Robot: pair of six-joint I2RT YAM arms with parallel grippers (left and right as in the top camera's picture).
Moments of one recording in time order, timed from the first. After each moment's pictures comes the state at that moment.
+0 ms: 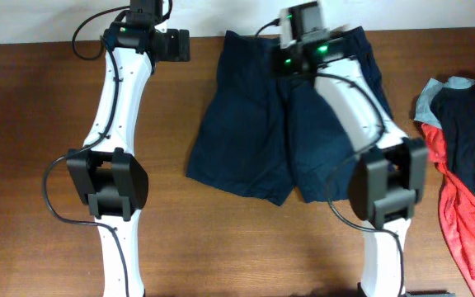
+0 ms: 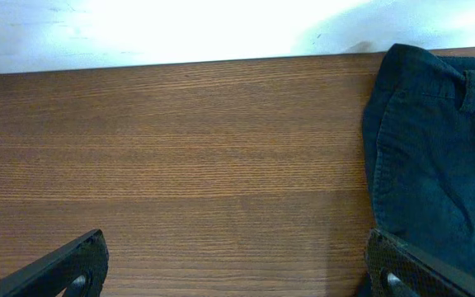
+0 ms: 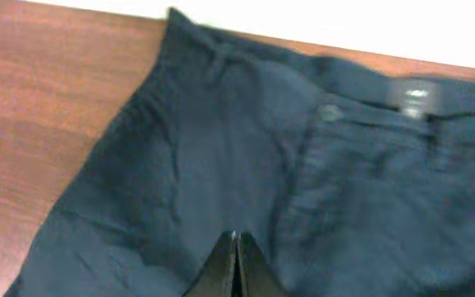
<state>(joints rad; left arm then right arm) -0.14 2.37 2.42 -0.96 -0.10 -0.07 0.27 2.24 2.04 -0.66 -0.05 0.08</state>
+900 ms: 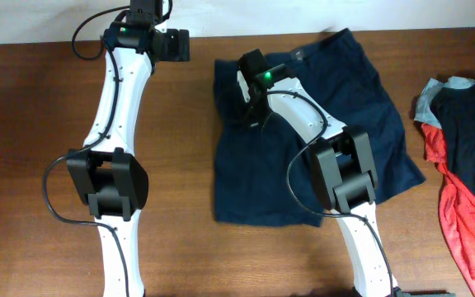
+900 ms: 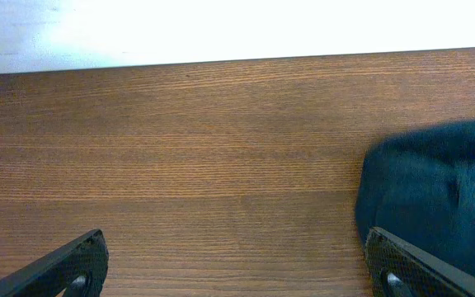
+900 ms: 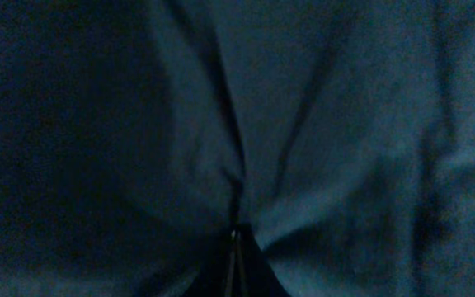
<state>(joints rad) -0.14 2.37 2.42 -0.96 -0.10 -0.07 0.41 2.47 2.09 -1.01 -0.13 0.06</state>
